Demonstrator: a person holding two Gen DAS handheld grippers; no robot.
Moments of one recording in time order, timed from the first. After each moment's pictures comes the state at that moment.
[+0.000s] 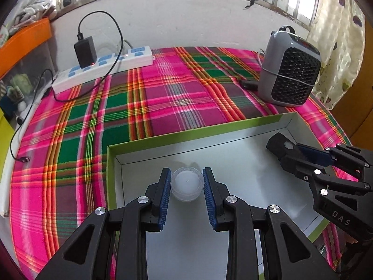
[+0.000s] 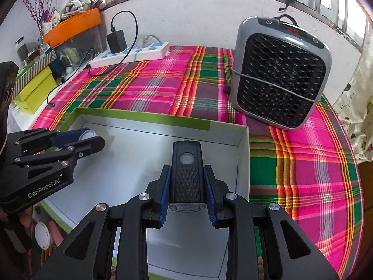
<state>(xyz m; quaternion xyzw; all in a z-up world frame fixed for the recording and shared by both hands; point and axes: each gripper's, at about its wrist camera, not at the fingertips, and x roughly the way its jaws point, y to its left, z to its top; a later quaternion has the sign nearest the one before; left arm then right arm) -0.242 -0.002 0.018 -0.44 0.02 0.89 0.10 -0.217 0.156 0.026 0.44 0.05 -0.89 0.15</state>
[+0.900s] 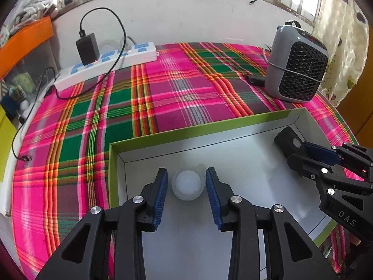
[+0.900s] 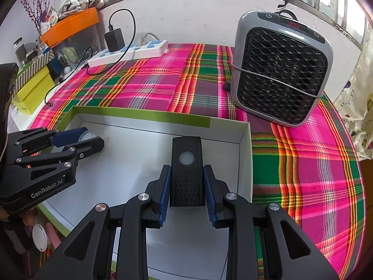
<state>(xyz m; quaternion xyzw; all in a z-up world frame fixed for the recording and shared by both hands) -0.245 -0.003 0.012 -0.45 0.03 0.89 0.09 -0.221 0.155 0.022 0.44 0.04 -0.89 0.14</state>
